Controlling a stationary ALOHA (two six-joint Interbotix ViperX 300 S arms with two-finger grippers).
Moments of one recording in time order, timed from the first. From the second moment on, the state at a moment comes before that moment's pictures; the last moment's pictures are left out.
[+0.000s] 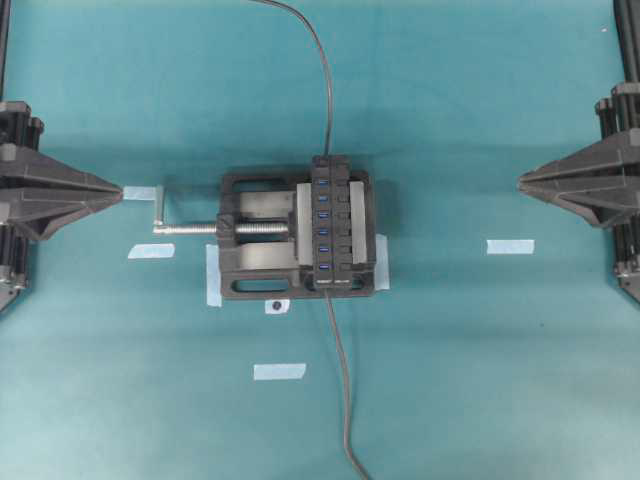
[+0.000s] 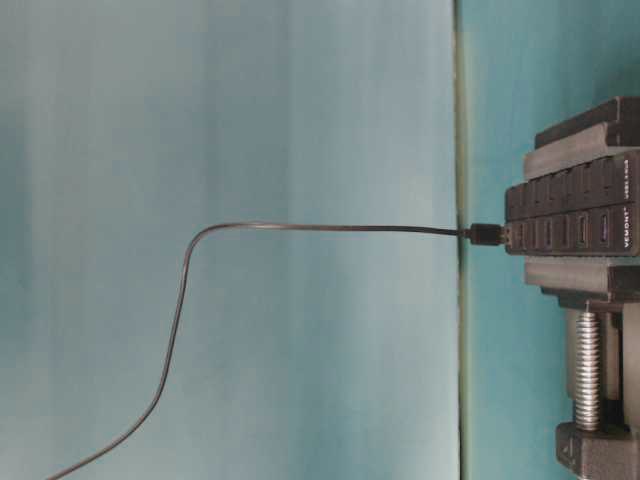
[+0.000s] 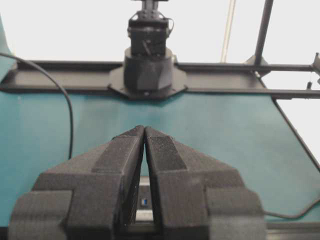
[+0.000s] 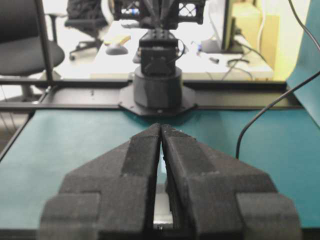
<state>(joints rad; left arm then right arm) 0.00 -0.96 1.19 0.00 -0.29 0.00 0.00 -0.96 1.17 0.00 -0.29 0.01</state>
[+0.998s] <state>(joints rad) -0.02 -0.92 1.18 0.01 0.02 -0.05 -0.16 -0.61 0.96 0.01 0.16 0.11</state>
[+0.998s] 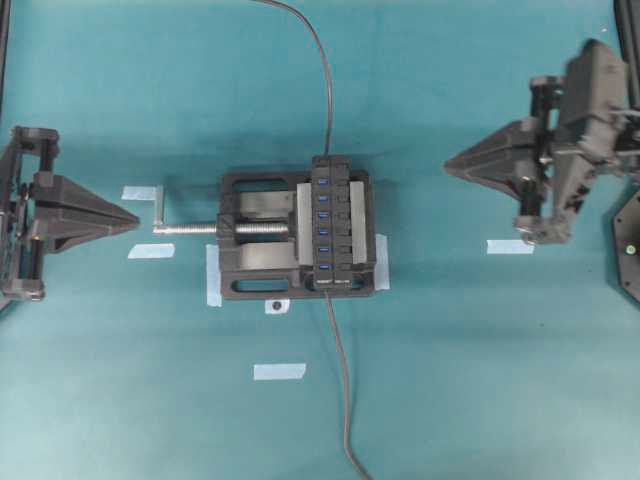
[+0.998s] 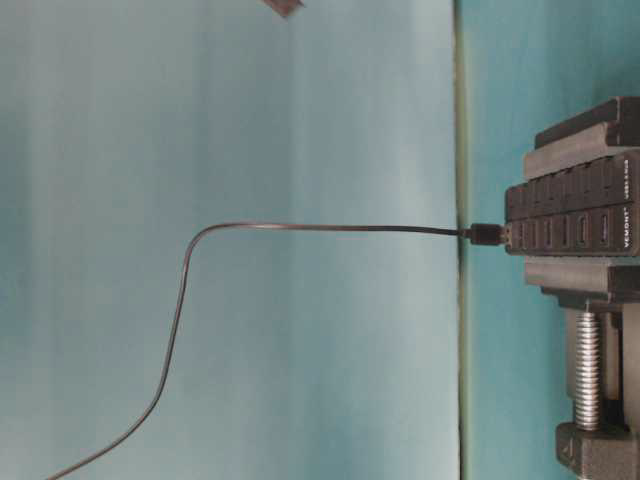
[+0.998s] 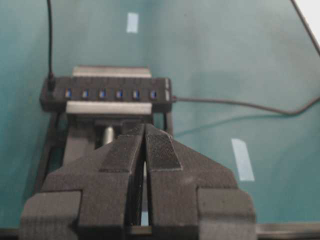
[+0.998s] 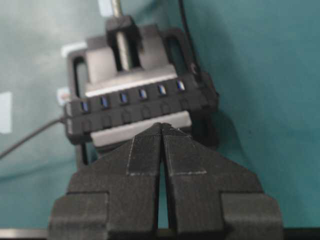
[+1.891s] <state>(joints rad) -0.02 -0.94 1.18 0.01 0.06 -0.05 -0.22 -0.18 0.72 -0.14 0.25 0.11</state>
